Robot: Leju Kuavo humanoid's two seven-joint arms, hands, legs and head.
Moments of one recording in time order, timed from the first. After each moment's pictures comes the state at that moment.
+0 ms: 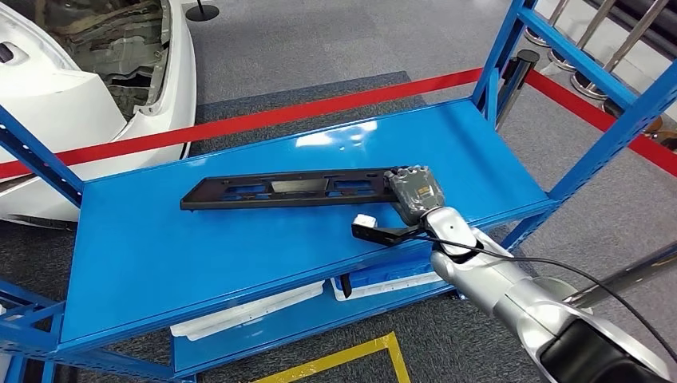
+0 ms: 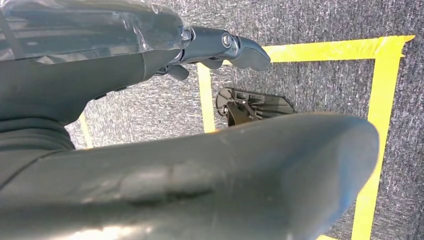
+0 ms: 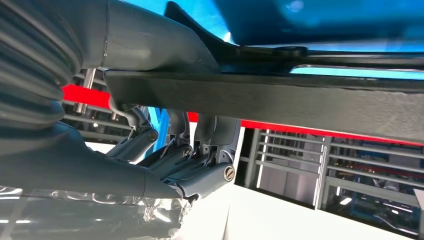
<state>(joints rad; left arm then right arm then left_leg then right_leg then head) -0.13 0.05 -1.19 -0.27 1.42 0.07 -0.26 -0.63 -0.36 0.77 -1.02 0.87 -0.31 0.20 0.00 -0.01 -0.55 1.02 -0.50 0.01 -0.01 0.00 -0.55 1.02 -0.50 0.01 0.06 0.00</state>
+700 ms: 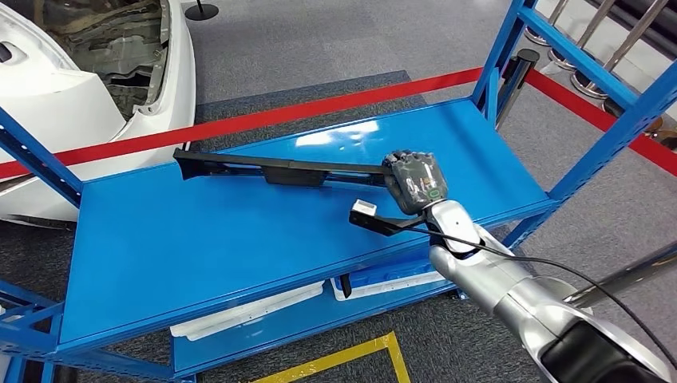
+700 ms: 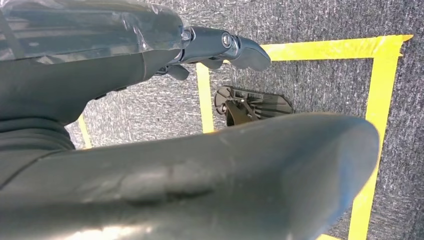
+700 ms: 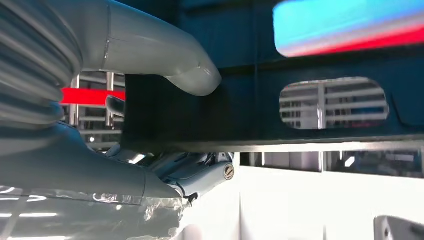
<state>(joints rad) -0.12 0.05 -1.19 -0.27 1.43 0.07 -0.28 -0.62 -0.36 0.73 -1.11 0.83 -0.46 0.19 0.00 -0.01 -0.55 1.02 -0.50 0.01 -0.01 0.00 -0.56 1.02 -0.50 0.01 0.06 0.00</state>
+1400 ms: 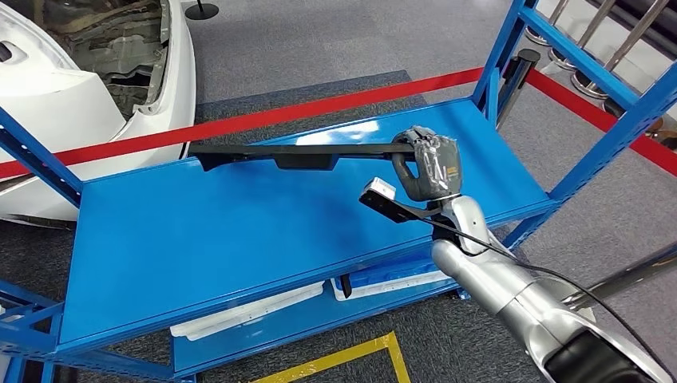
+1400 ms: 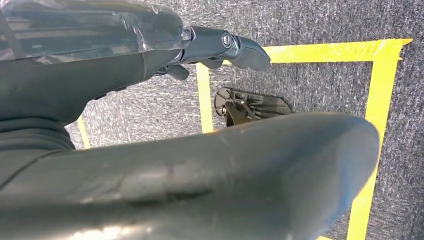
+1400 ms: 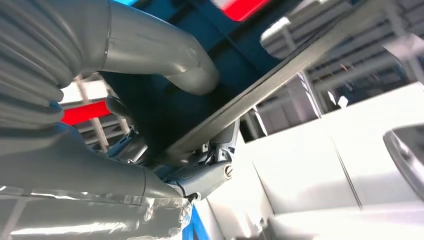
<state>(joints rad) -0.12 0.05 -1.19 -0.27 1.44 0.08 -0.28 -0.56 -0.36 0.63 -1.27 0.64 -0.67 0.09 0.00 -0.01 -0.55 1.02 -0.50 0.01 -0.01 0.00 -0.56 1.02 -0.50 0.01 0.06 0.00</state>
